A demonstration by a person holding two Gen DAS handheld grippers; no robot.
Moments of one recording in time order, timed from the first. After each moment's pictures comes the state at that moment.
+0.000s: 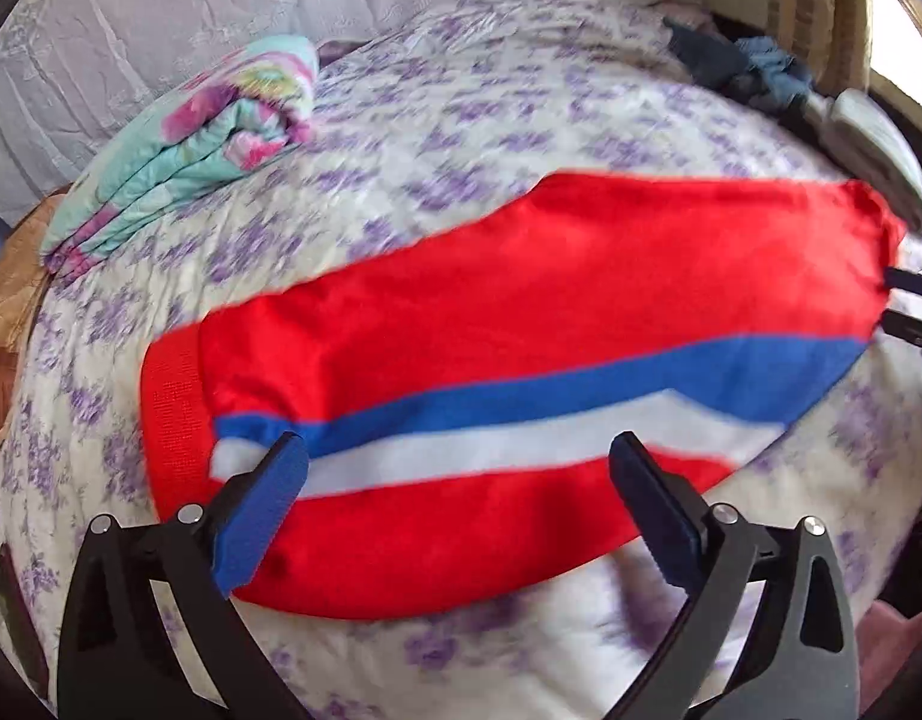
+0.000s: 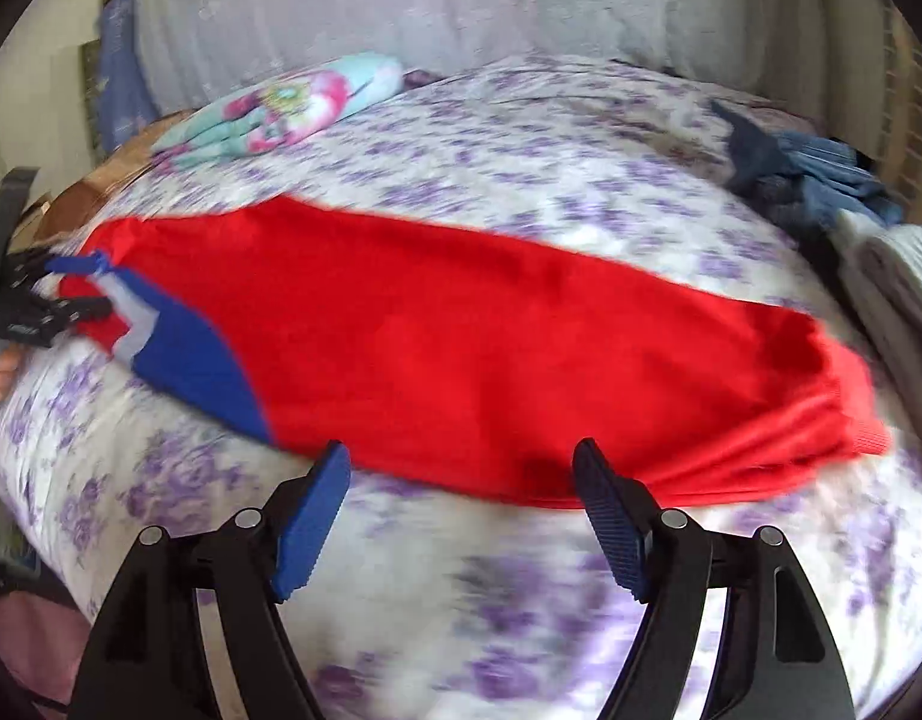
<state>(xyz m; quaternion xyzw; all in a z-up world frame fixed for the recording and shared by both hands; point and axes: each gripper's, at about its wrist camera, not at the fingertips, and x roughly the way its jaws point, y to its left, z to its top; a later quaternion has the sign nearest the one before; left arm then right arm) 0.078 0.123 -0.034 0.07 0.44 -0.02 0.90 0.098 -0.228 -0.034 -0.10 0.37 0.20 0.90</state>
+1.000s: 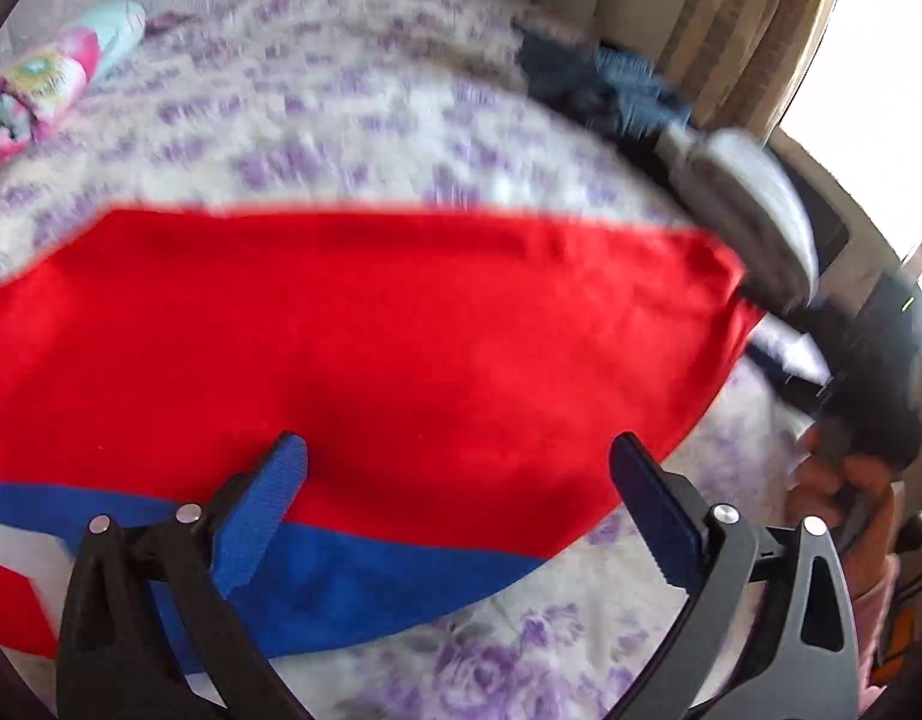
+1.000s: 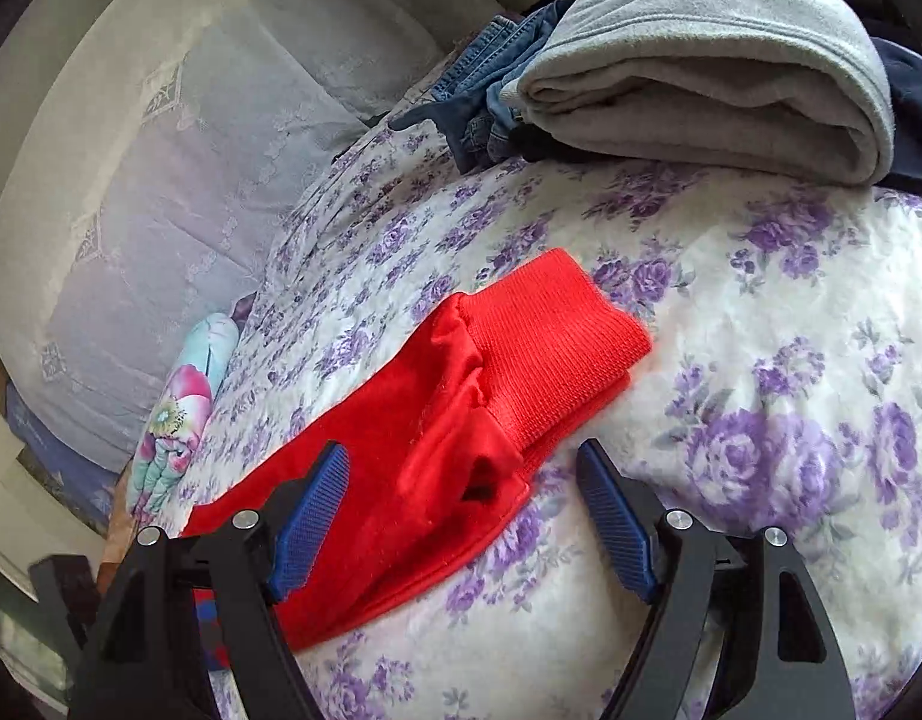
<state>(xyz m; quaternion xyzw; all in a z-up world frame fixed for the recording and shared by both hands) 0.135 -0.070 -0.079 -0.05 0.45 -0.14 0.88 0.152 -0.397 -0.066 0.30 0.33 0.10 0.89</state>
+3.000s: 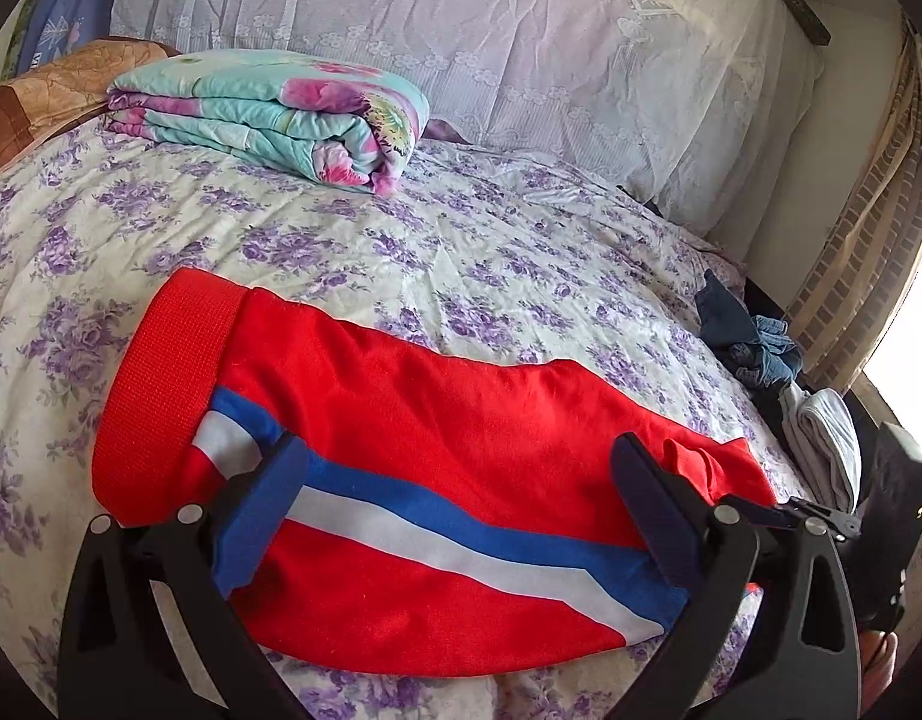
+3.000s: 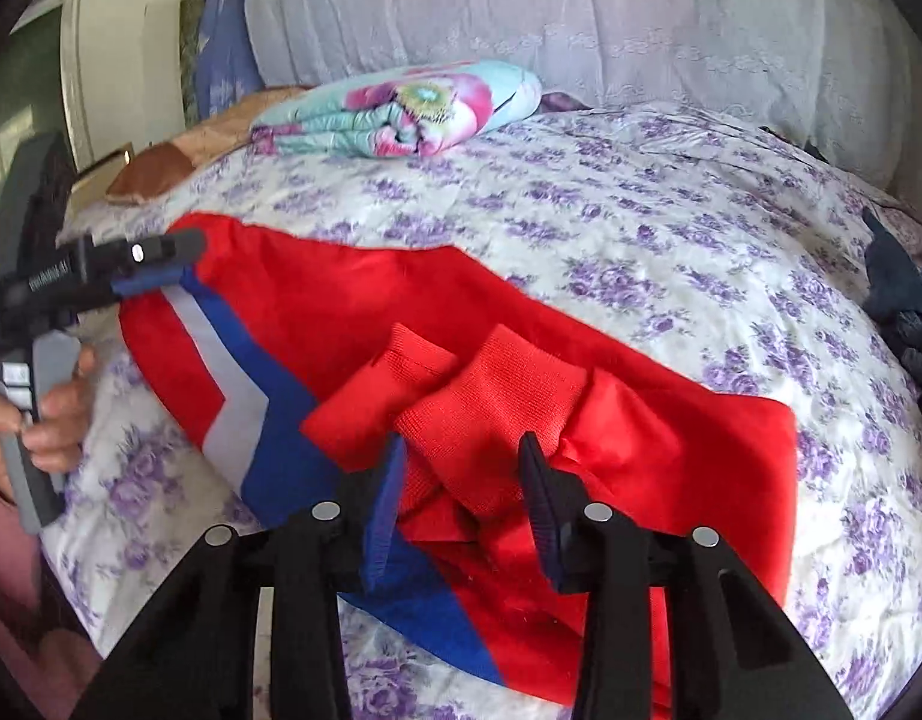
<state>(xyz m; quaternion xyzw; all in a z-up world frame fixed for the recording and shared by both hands) 0.068 0.161 -0.046 -0.22 0.28 0.02 0.93 0.116 -0.098 -0.027 -0.18 0.34 0.33 0.86</state>
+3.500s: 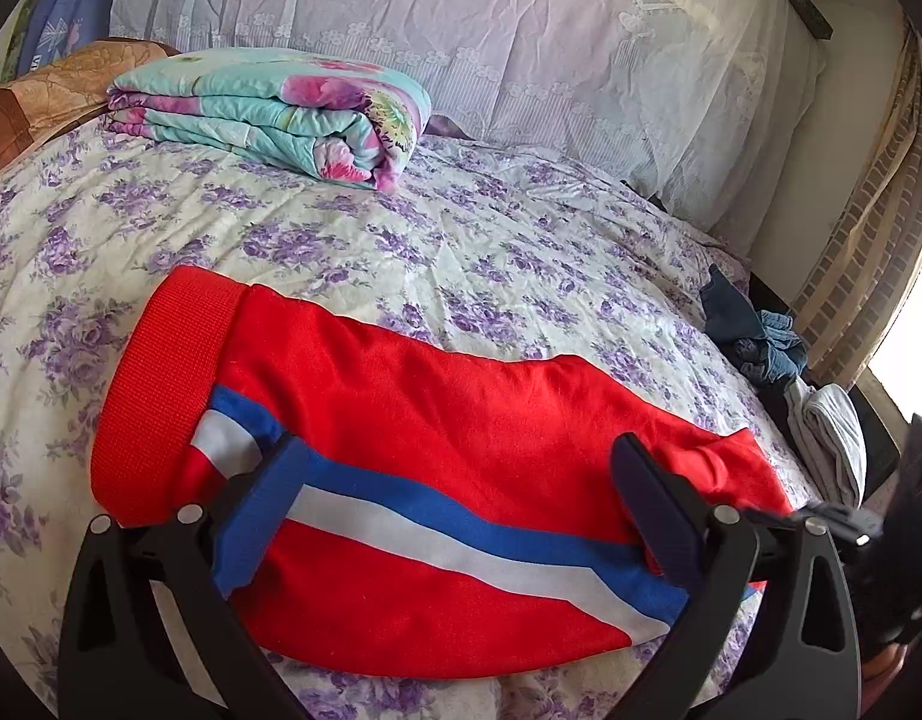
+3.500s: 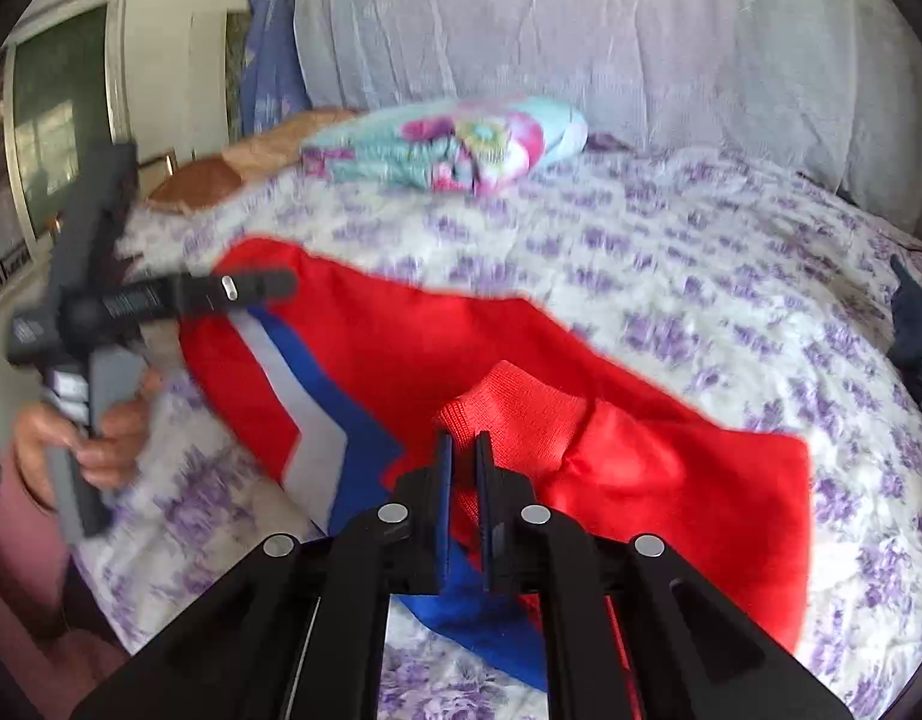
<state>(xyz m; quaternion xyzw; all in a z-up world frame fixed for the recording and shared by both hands) 0.069 0.159 -0.048 -0.22 0.29 0.02 0.93 0.109 -0.077 -0.031 -0.18 0.34 0.37 0.85</state>
